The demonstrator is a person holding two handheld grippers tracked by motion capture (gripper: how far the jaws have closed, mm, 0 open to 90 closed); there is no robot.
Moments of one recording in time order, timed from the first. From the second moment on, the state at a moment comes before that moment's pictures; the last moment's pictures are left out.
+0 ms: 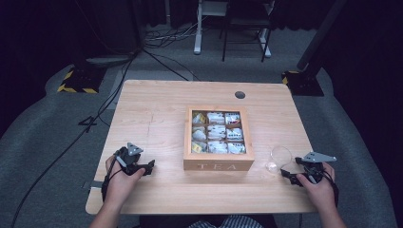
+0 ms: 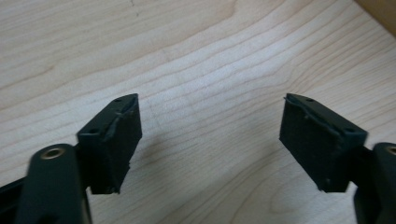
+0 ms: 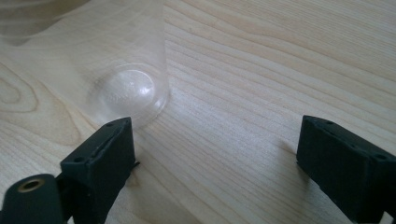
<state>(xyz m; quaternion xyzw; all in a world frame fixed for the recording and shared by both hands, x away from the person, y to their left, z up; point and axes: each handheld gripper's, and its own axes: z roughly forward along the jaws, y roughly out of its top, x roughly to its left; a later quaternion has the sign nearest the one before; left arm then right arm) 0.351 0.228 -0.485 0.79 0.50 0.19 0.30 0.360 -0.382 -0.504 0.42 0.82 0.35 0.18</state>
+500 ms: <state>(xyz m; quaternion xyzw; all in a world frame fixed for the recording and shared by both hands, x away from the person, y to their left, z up) 0.331 0.203 -0.428 0.78 0.45 0.20 0.38 0.360 -0.381 -0.504 0.42 0.82 0.35 0.18</state>
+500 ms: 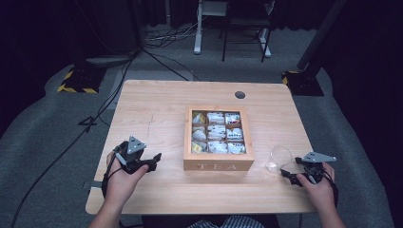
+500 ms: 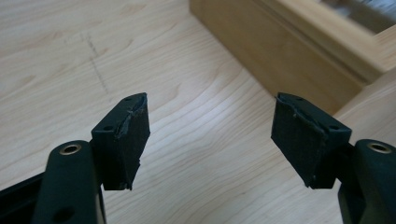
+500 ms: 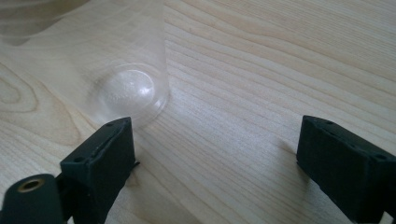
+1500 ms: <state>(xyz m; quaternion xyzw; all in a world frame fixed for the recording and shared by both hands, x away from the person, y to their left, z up) 0.327 0.127 -0.458 0.82 0.37 0.17 0.41 0.360 -0.381 -0.504 0.42 0.82 0.35 0.18</state>
